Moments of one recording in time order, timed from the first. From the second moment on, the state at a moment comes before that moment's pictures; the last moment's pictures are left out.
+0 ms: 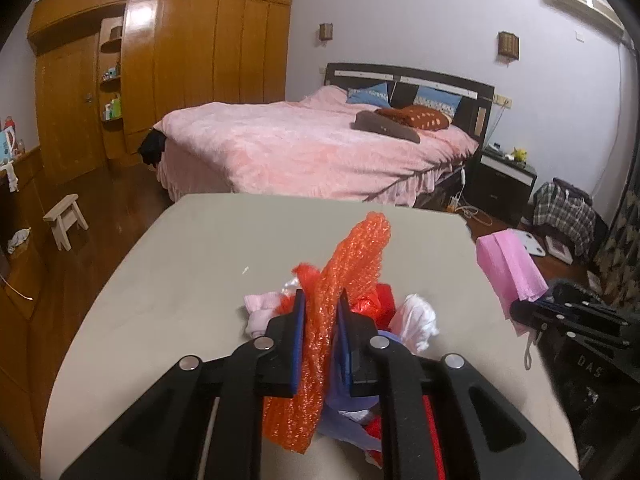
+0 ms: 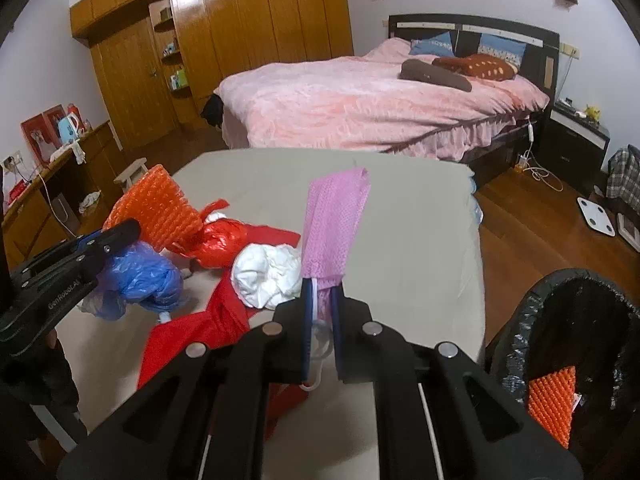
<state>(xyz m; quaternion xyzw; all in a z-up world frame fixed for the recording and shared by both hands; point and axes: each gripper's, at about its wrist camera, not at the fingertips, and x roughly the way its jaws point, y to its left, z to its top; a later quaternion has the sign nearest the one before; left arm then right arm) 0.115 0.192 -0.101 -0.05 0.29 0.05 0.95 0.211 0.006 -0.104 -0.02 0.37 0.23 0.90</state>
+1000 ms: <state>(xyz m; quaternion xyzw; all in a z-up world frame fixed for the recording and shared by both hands) 0.117 0.181 -0.109 -0.06 0.32 0.03 0.94 0.191 -0.004 -0.099 -0.02 0.37 0.23 0.90</state>
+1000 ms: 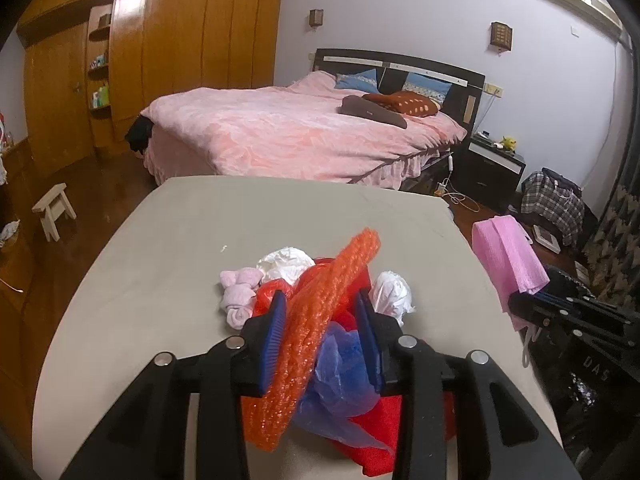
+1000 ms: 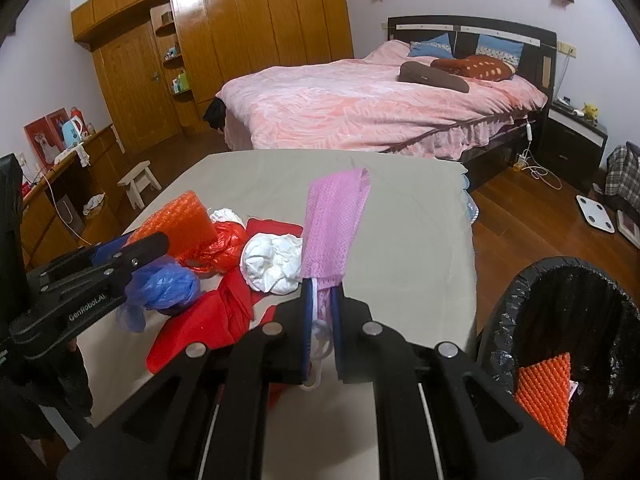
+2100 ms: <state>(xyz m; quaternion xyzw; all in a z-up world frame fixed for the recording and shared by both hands) 0.114 0.163 -0.043 -0.07 0.26 -0.01 0.96 0.184 -0.012 -0.057 -0.01 0.32 0.23 0.92</state>
